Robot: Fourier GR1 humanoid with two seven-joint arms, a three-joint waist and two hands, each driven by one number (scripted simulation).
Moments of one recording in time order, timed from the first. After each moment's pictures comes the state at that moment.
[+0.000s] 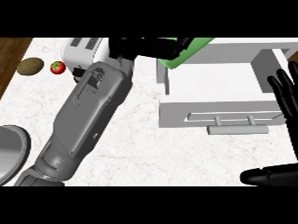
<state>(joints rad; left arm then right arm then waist) -1.04 0.00 -0.10 -0.98 0.24 0.30 -0.17 -0.07 -0.11 -0.10 -2.07 -0.18 0.17 0.16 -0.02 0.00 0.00</state>
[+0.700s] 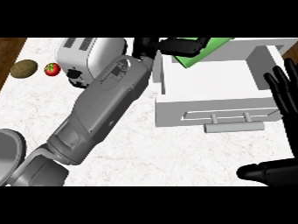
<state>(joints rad) -1.23 0.00 -0.27 -0.60 0.46 0.39 -0.32 -0.09 -0.11 -0.10 -2.04 -0.18 0.18 0.13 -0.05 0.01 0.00</state>
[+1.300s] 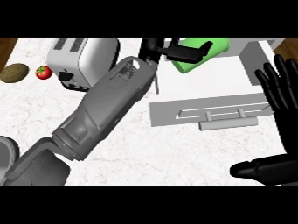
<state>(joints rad) -1.31 0.00 -0.46 -0.42 0.57 0.43 -0.34 -0.13 -0.09 -0.07 -2.01 -0.17 0.18 0.12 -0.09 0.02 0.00</state>
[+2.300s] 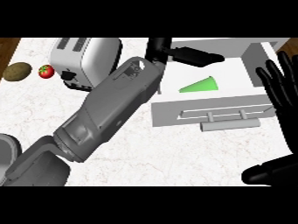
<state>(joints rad) -1.32 0.00 -0.54 -0.49 0.75 0.44 -0.44 -0.15 -0.11 -0.10 -2.00 -0.31 0.23 0.15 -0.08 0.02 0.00</state>
